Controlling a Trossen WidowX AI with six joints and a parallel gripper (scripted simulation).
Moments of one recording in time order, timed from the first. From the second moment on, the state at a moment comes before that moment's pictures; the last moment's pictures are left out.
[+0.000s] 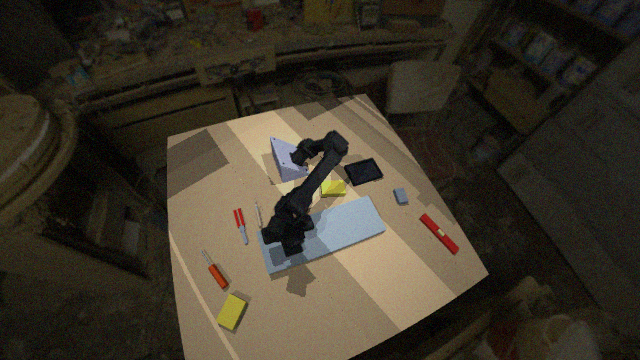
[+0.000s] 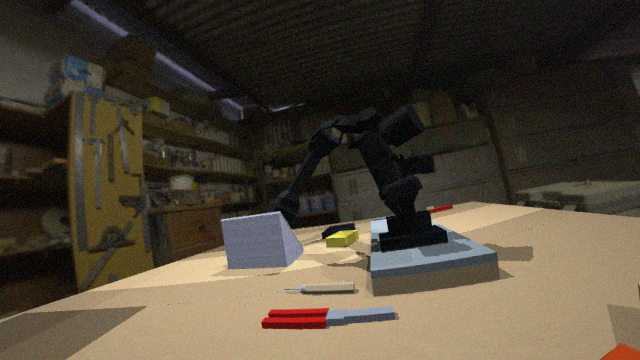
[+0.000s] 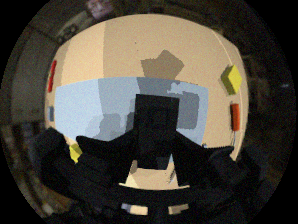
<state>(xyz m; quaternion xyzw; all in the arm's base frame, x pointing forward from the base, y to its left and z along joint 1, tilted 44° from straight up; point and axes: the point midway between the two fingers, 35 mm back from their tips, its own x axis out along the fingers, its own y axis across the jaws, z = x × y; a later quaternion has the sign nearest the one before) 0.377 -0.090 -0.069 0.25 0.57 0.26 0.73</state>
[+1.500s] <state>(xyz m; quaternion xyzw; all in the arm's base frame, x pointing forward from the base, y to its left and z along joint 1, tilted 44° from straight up) 0.367 -0.011 0.004 0.26 0.57 0.27 0.73</state>
